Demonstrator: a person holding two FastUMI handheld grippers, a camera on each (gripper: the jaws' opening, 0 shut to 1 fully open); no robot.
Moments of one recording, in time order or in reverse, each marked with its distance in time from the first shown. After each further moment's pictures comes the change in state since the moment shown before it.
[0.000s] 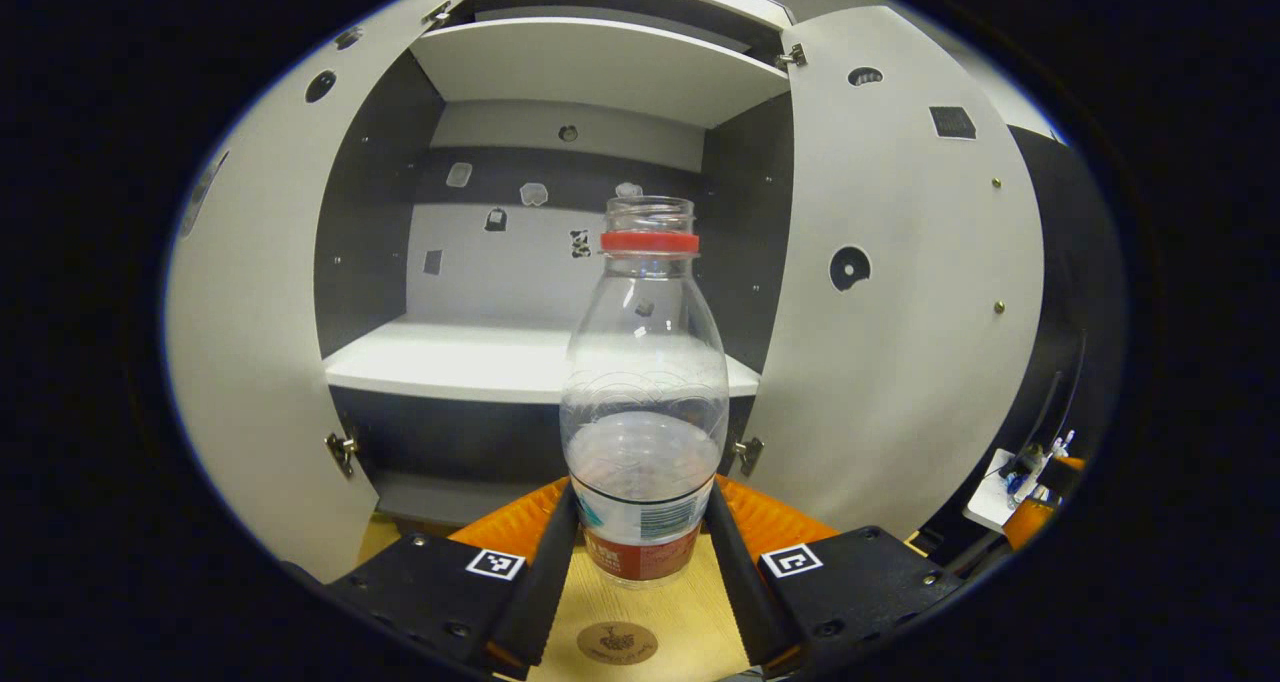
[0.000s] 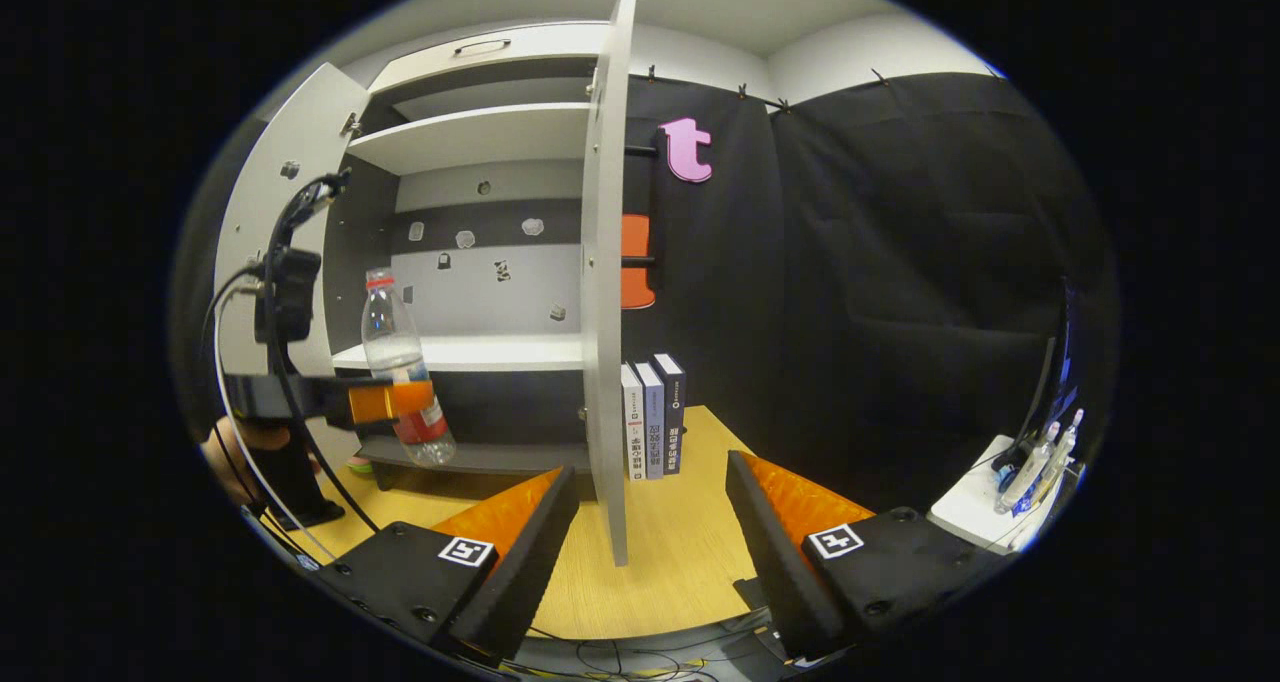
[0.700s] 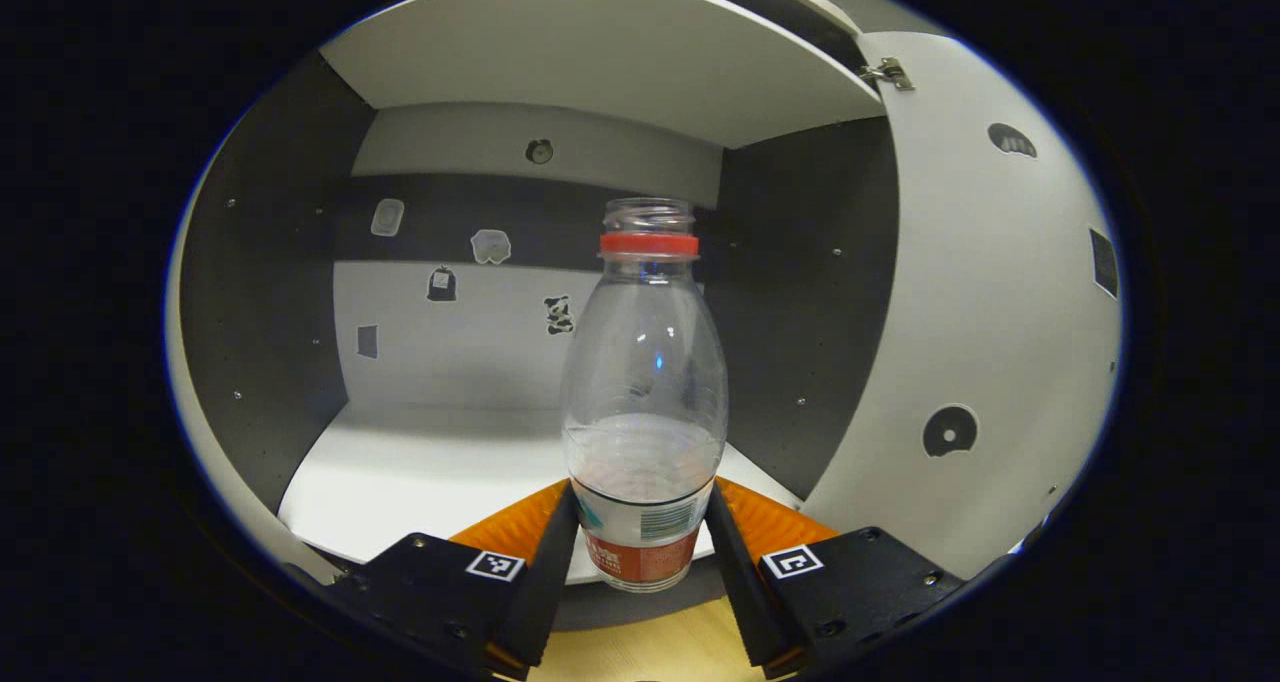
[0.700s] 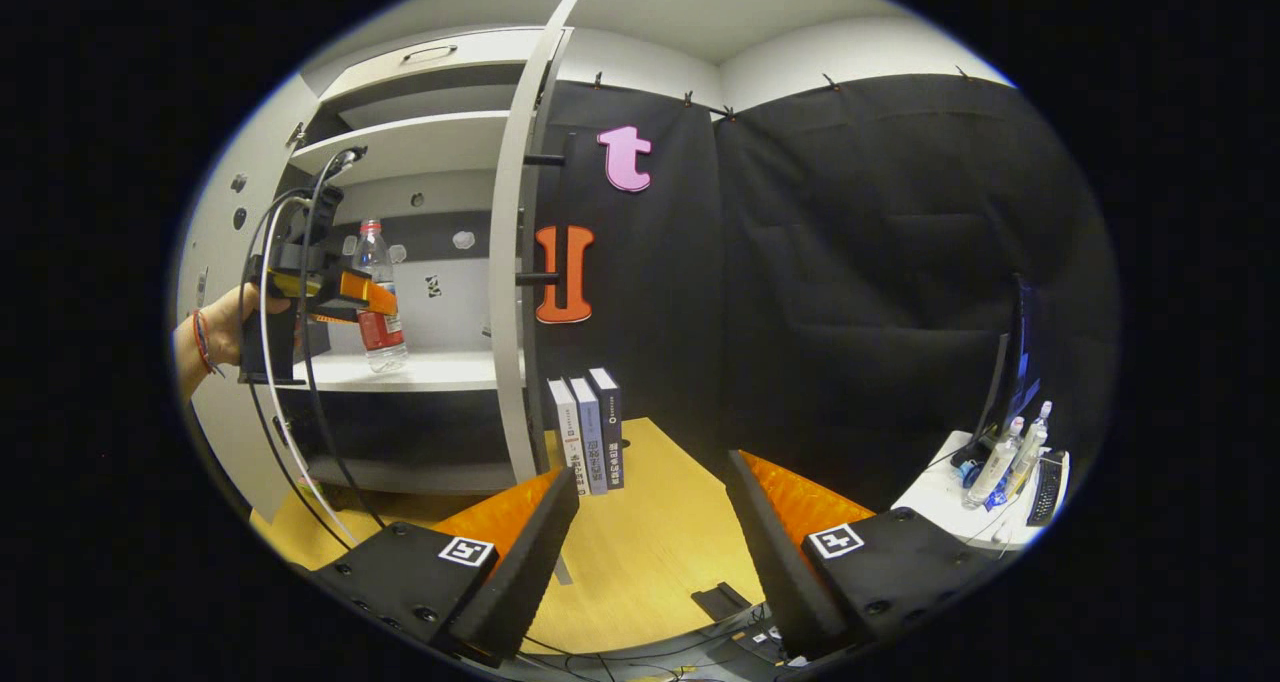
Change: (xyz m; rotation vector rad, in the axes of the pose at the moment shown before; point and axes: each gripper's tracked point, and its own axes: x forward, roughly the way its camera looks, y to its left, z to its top) left arm 0.142 0.035 0.098 -0.024 0.035 -0.075; right arm 0.009 -0.055 0.021 0.018 -0.047 -0.178
